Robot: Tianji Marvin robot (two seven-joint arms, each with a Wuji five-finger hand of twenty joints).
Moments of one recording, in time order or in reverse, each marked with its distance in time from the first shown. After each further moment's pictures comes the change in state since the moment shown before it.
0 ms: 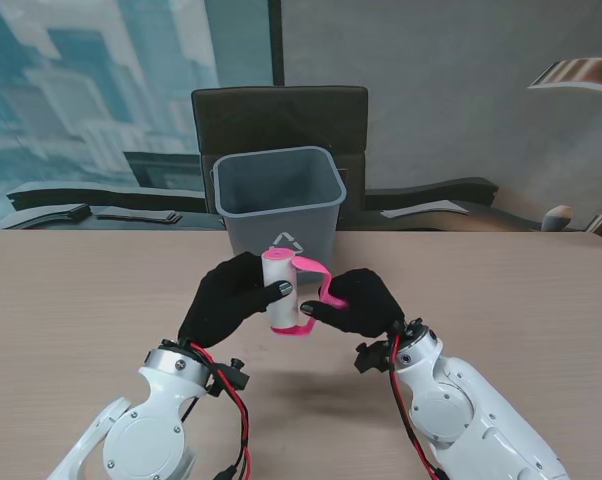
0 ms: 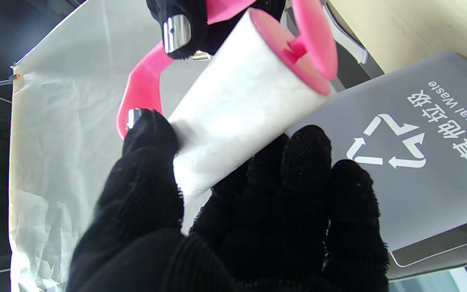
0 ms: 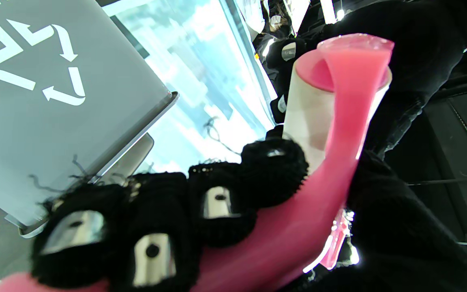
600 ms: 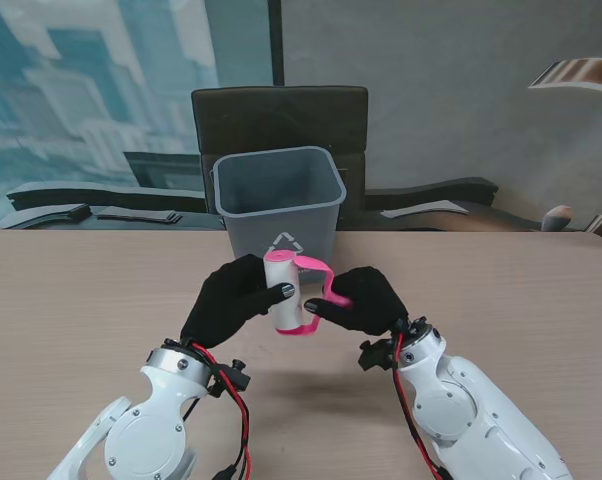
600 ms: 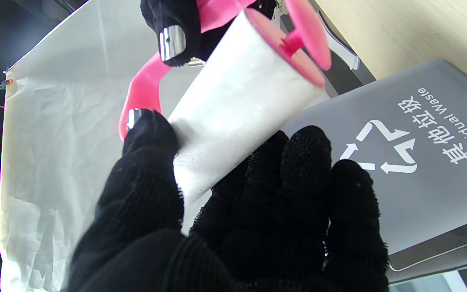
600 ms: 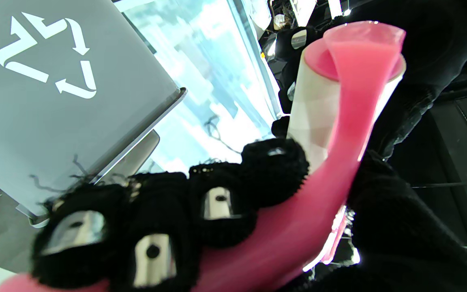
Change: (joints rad) left arm -0.005 0.001 0.003 0.001 0.001 0.023 -0.018; right arm -0.002 0.001 0.016 0.001 -0.006 0.008 0.000; left_hand 0.000 0.001 0.000 0.000 -0.001 0.002 0.000 0.000 0.000 0.000 0.021 0.010 0.000 0.000 0.012 0.003 0.000 0.000 0.000 0.000; right_hand -0.001 0.000 0.000 0.000 0.000 0.000 0.000 -0.010 0.000 0.000 0.005 0.000 0.000 0.000 0.000 0.009 0.000 0.000 0.001 0.002
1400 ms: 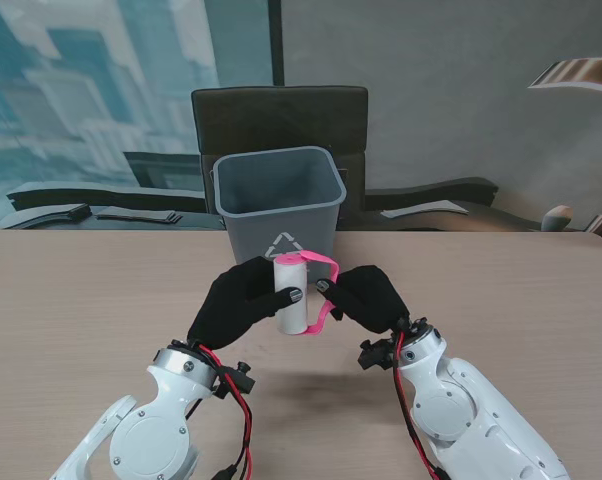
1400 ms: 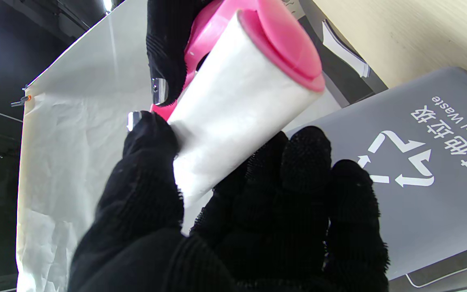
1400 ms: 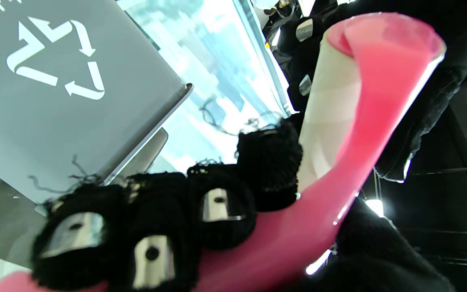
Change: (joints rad) left arm -0.020 0.007 0.018 0.032 0.020 -0.057 -0.015; right arm 0.001 -0.005 -0.004 0.010 0.062 0.011 0.012; left_hand 0.000 0.013 0.000 0.000 -0.001 0.014 0.000 0.000 0.000 0.000 0.025 0.029 0.000 0.000 0.001 0.009 0.000 0.000 0.000 0.000; right_hand -0.032 0.328 -0.191 0.163 0.001 0.024 -0.072 -0.078 0.002 0.012 0.016 -0.022 0.000 0.003 0.002 0.014 0.000 0.000 0.005 0.008
